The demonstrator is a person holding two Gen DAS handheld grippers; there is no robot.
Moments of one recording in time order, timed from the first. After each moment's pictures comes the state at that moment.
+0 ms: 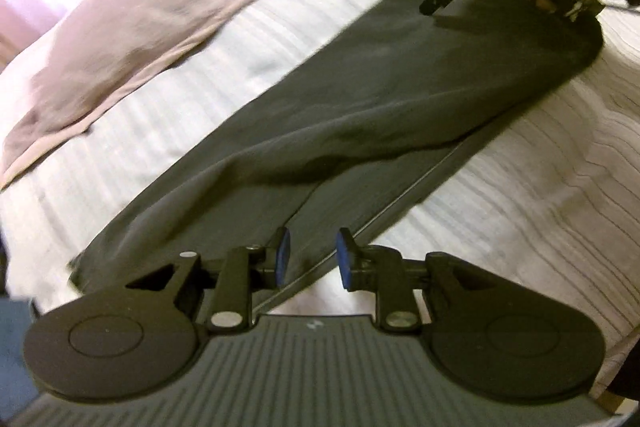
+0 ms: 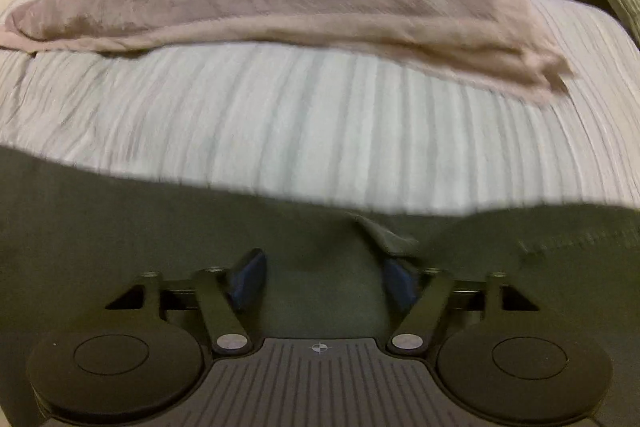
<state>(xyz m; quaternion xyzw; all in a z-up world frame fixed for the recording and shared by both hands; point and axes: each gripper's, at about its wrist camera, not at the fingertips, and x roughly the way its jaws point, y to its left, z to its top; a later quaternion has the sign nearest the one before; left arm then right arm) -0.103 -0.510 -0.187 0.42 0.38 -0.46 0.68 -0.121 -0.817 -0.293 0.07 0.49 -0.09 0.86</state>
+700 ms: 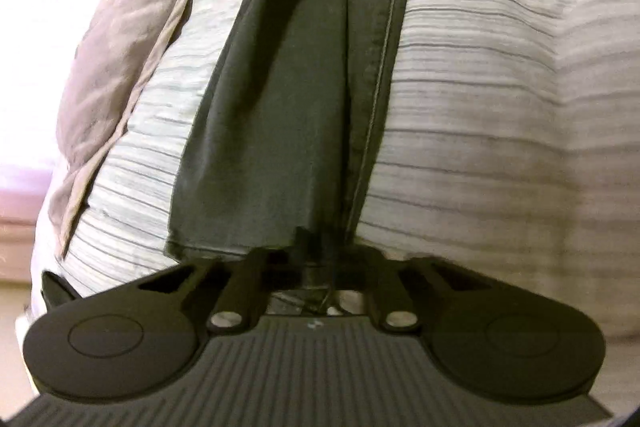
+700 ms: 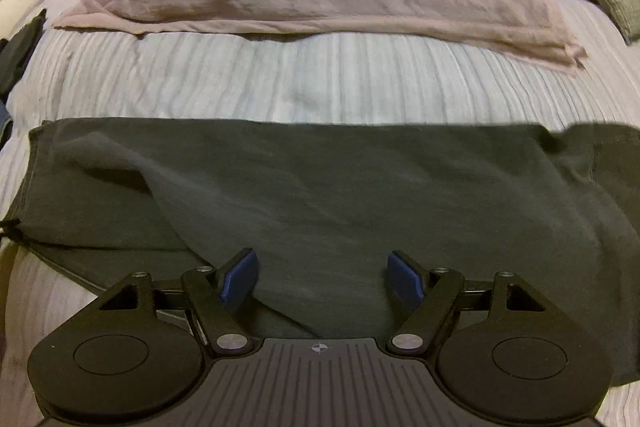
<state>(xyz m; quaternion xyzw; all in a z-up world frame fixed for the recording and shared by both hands) -0.015 -0.360 -0.245 0.63 0.14 -0.54 0.54 -0.151 -0.603 -0.256 0.10 0.49 -0.12 0.86</state>
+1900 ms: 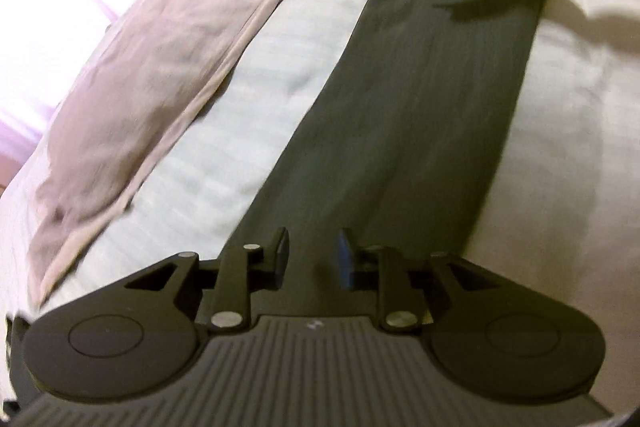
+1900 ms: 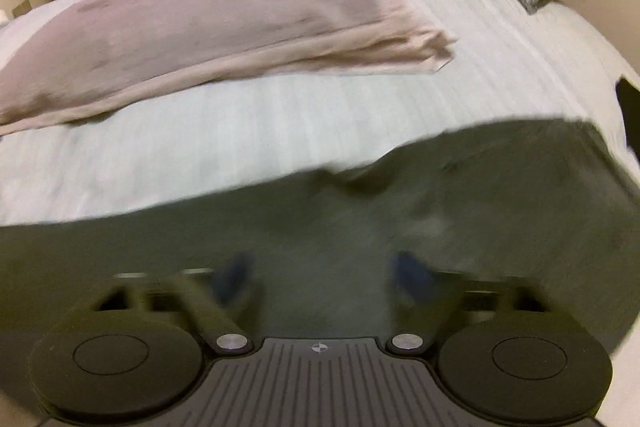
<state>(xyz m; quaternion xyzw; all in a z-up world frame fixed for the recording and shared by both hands) -0.020 -0.496 -0.201 0.50 0.22 -0.58 0.60 -0.172 -0.819 -0.291 0.14 0.45 -0.24 0.85</state>
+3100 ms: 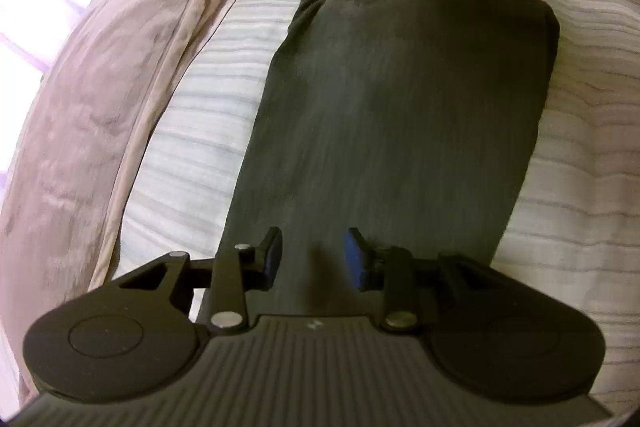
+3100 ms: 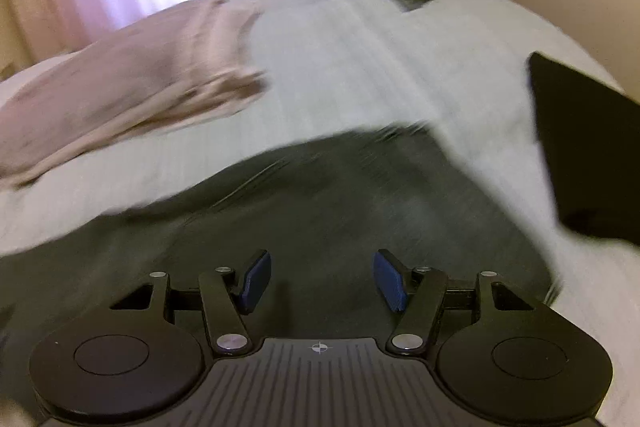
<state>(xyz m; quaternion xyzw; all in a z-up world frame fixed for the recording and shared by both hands) -0.145 -0.670 -0.226 0.54 0.22 -0.60 0.54 -0.334 -0.960 -0.267 0.18 0.39 -0.23 0.87</state>
